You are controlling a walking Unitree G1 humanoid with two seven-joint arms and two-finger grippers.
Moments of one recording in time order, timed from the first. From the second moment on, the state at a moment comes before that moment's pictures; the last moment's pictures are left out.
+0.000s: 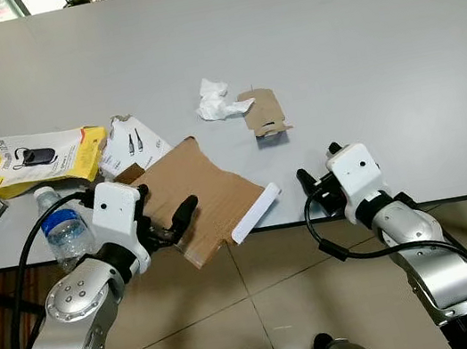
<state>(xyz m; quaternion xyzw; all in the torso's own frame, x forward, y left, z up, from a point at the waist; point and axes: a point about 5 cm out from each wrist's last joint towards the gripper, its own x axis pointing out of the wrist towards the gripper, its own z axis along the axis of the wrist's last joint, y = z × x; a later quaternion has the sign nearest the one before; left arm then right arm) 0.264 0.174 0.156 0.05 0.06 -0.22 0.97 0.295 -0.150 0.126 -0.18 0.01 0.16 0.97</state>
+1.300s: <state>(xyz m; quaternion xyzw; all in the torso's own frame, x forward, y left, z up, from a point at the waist) 0.286 0.160 0.185 0.04 0.01 -0.23 0.97 0.302 -0.148 0.140 -0.27 -0.03 0.22 0.94</state>
